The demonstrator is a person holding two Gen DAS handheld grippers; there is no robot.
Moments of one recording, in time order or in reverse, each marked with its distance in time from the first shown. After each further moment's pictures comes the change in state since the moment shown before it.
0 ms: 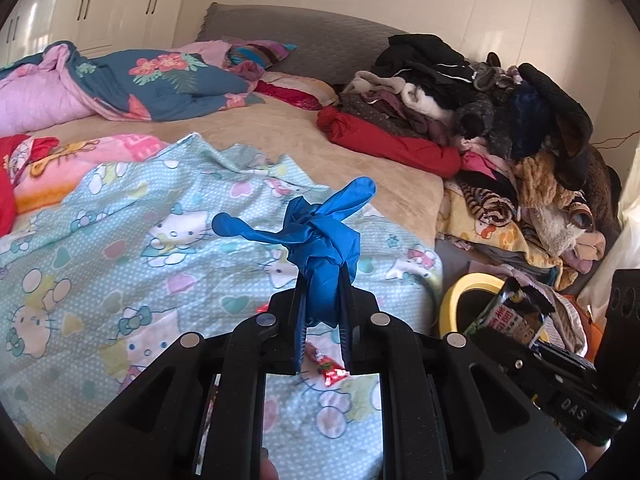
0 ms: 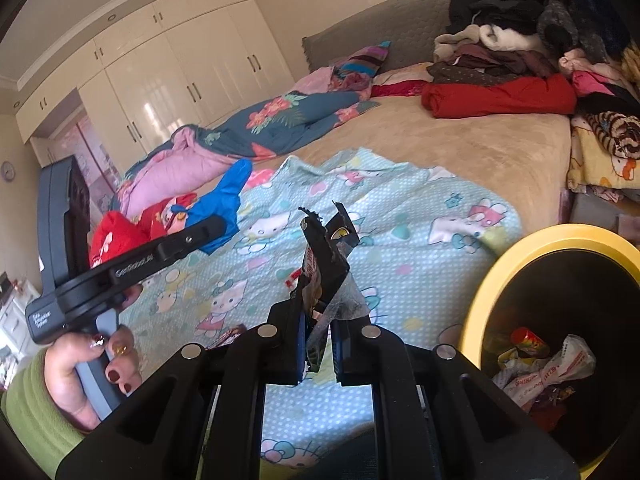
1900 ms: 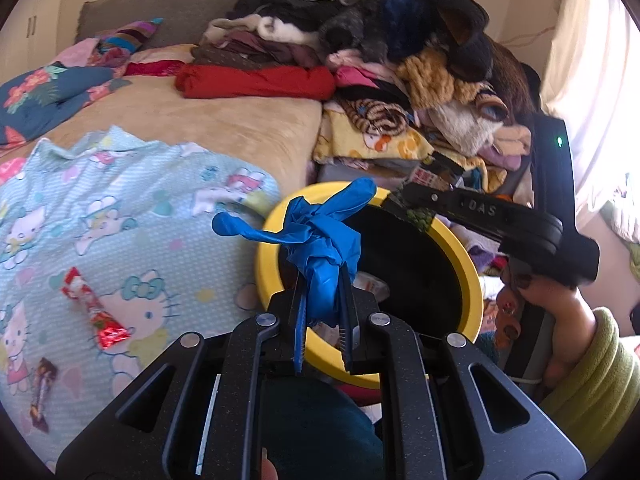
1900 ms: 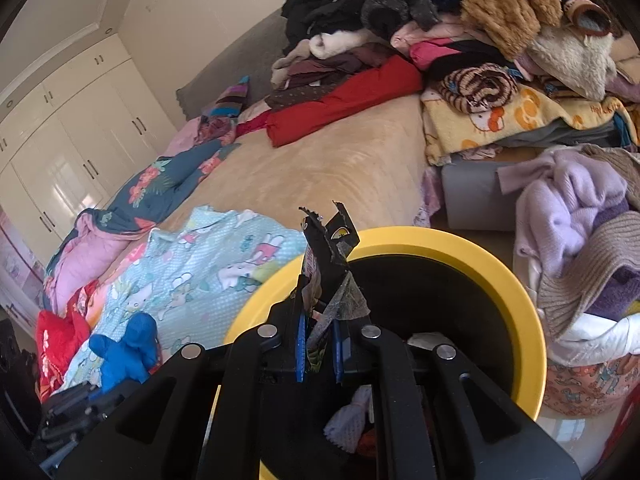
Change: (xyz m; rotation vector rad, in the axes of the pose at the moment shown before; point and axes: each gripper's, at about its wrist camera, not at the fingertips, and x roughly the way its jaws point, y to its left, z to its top) left arm 0.042 -0.166 -0.067 0.280 0.192 -0.272; right arm -0.078 -0.182 -0.007 0.312 -0.103 -0.309
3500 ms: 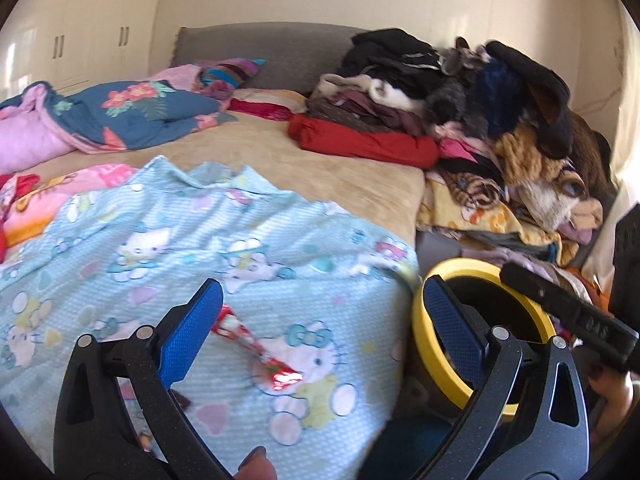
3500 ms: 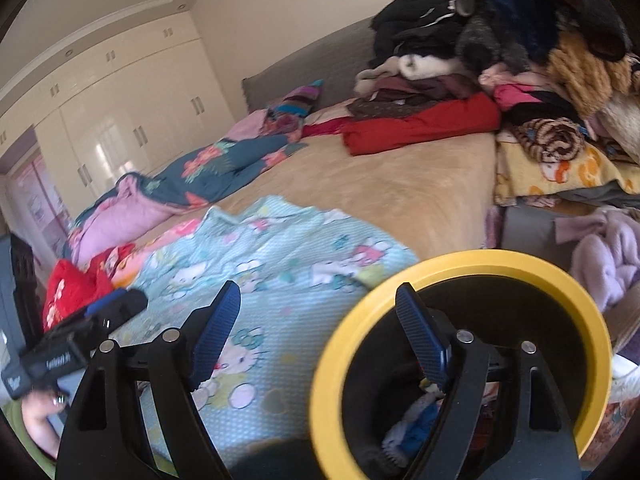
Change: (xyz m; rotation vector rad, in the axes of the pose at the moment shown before) left arm -0.071 0.115 0.009 -0.162 -0.231 0.291; right arm 0.003 0.117 -0.026 -0.243 -0.047 0.150
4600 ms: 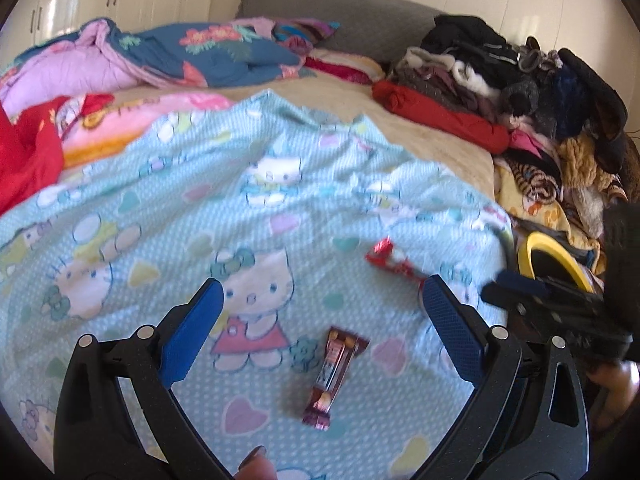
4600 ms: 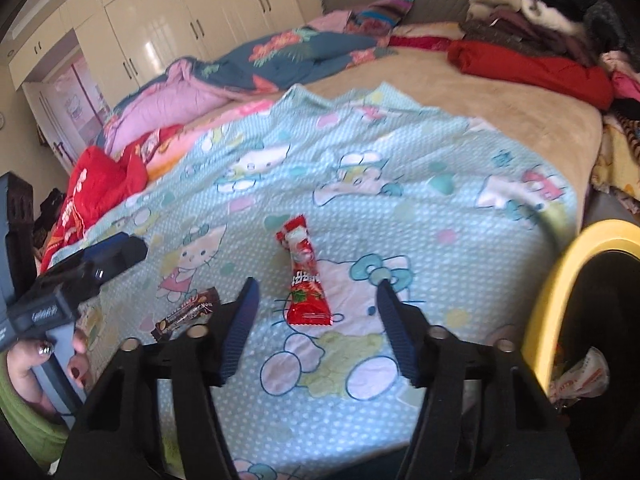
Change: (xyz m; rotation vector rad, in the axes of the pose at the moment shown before) left arm -0.019 0.135 -0.050 -0.132 0.148 0.125; right arm 0.122 0.116 -0.053 -0.192 0.369 0.159
